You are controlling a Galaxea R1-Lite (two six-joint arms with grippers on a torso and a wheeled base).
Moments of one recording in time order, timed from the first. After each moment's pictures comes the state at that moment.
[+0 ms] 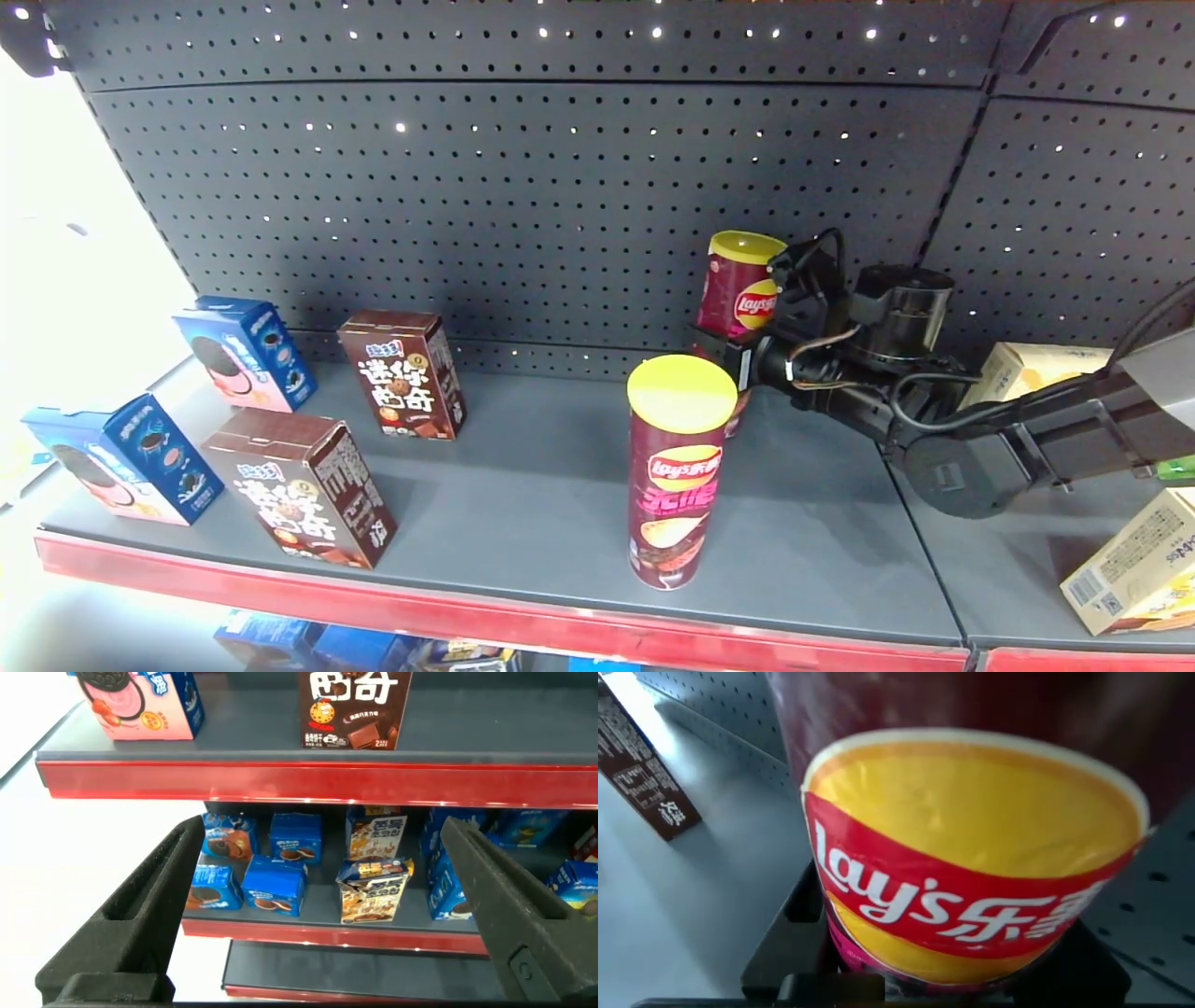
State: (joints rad) left arm -0.08 0.09 0.00 0.01 0.06 0.01; right arm 0.49 2.00 -1.09 -0.93 0.12 -0.02
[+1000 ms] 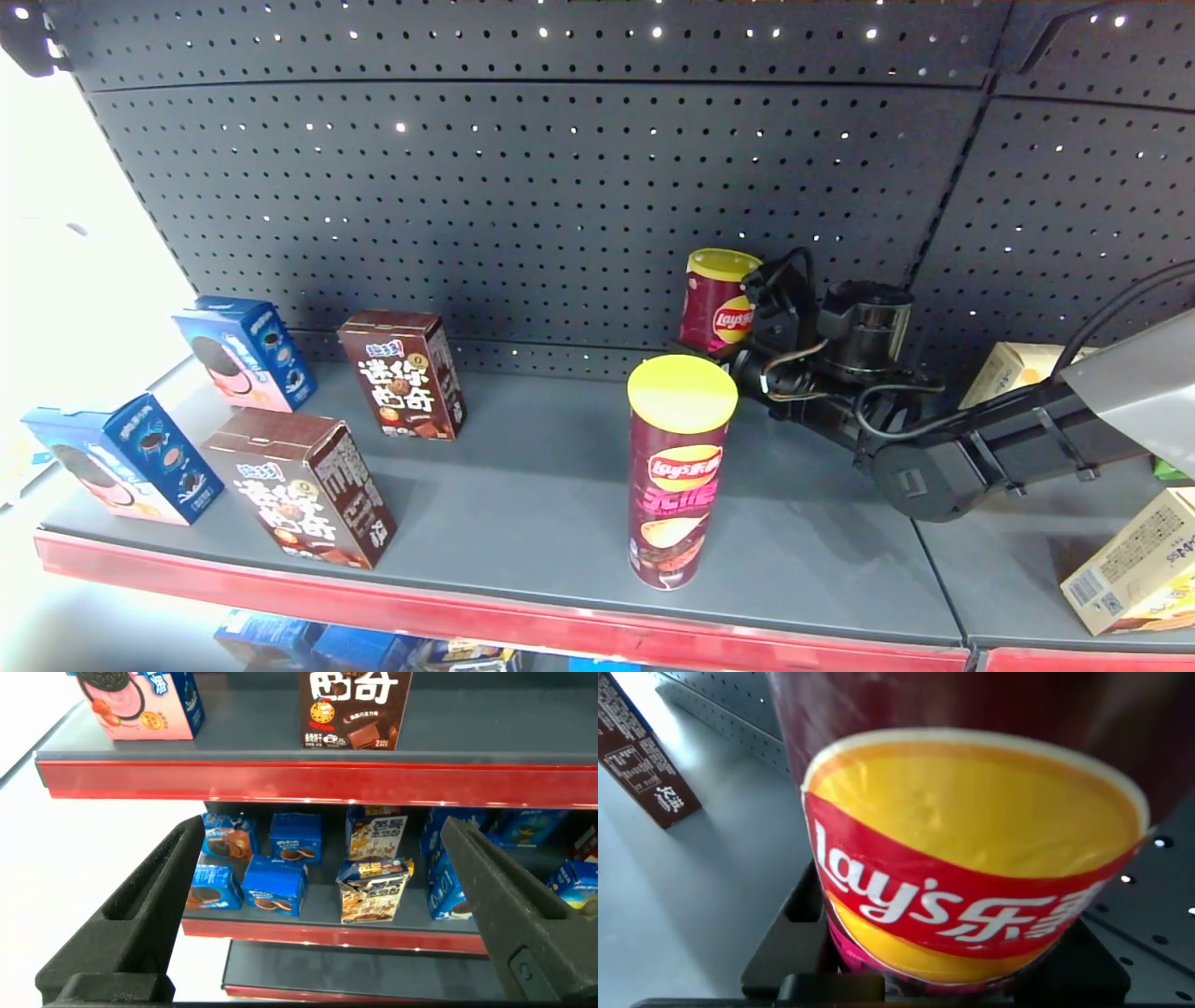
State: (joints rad) left arm -0.08 0.09 0.00 0.01 0.06 0.01; right arm 0.51 2.06 -1.13 -0.94 0.12 -0.03
